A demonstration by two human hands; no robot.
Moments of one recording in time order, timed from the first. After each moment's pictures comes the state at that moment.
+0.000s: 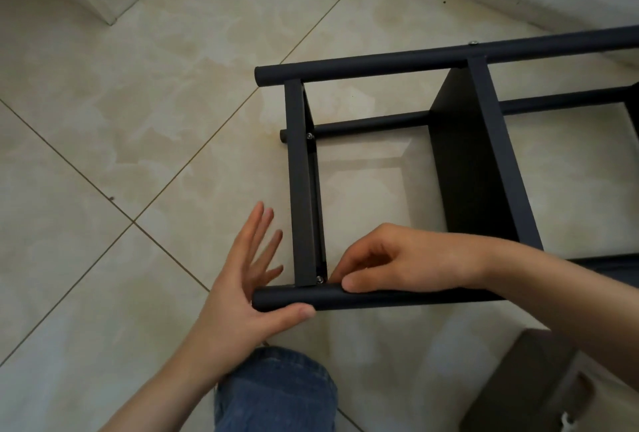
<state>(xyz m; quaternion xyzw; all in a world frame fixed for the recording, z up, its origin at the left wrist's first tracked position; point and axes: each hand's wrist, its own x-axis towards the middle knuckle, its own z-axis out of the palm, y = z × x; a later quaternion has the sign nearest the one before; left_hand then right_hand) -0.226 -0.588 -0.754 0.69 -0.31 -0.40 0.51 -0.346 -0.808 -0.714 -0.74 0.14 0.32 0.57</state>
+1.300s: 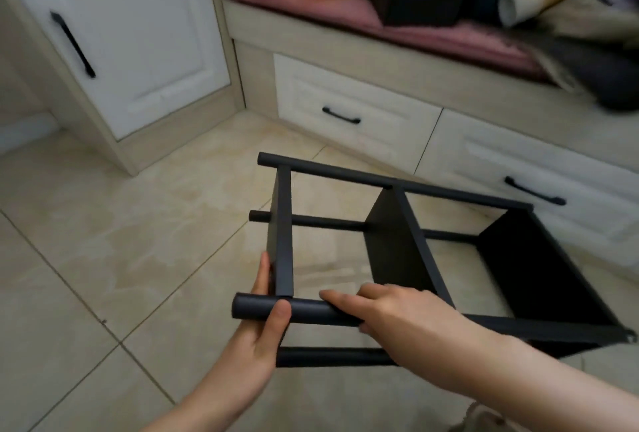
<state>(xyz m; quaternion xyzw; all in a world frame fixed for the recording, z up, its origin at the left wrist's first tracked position) -0.247 -0.659 -0.619 0.72 -0.27 -0.40 0.50 -0.395 -0.810 -0.574 -0.97 0.14 0.12 0.13</state>
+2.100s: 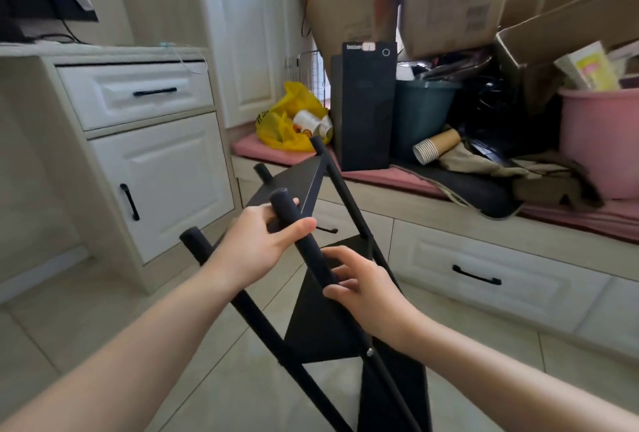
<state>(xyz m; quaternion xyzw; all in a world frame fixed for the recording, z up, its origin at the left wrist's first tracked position) -0.236 -0.701 -0.340 0.75 -0.47 -0.15 0.44 -0.393 -0.792 -0.409 -0.83 0.29 -0.20 0.44</state>
